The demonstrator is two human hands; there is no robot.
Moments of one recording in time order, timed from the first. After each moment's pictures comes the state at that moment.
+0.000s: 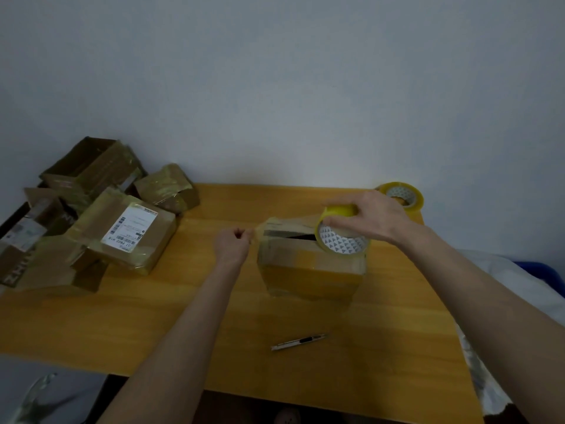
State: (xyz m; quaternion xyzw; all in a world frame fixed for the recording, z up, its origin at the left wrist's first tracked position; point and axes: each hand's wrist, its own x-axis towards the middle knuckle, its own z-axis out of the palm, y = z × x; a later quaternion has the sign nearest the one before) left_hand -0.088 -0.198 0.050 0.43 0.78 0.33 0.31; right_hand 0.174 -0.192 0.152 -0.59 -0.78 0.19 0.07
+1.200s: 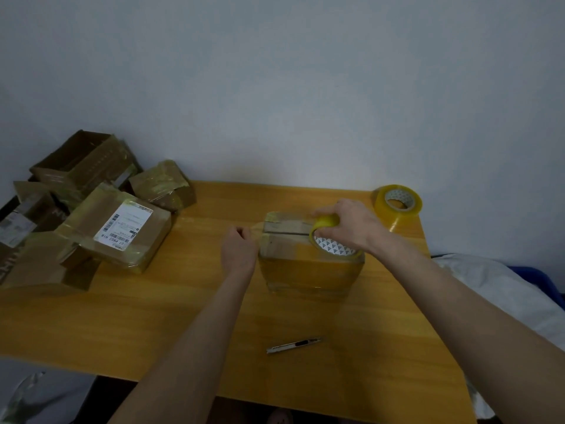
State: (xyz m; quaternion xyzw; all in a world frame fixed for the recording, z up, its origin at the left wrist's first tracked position) left_hand -0.067 -0.195 0.032 0.42 0.81 0.33 0.23; right_hand 0.140 -0.191 0.141 -0.61 -0.76 0.23 0.03
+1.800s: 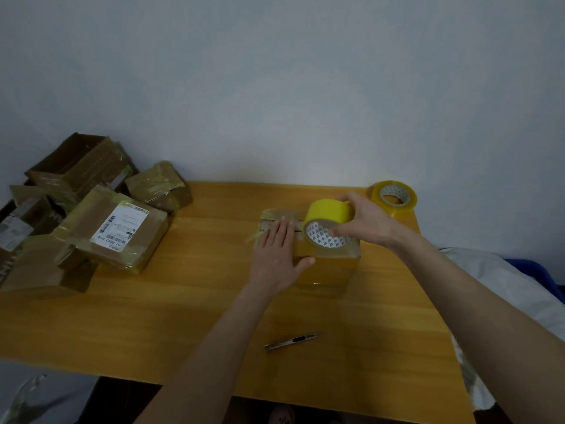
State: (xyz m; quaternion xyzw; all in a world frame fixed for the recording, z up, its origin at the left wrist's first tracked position) left_hand -0.020 -0.219 0.026 0.78 0.62 -0.02 0.08; right_hand 0.179 -0.189 0.126 -0.61 -0.67 0.39 0.16
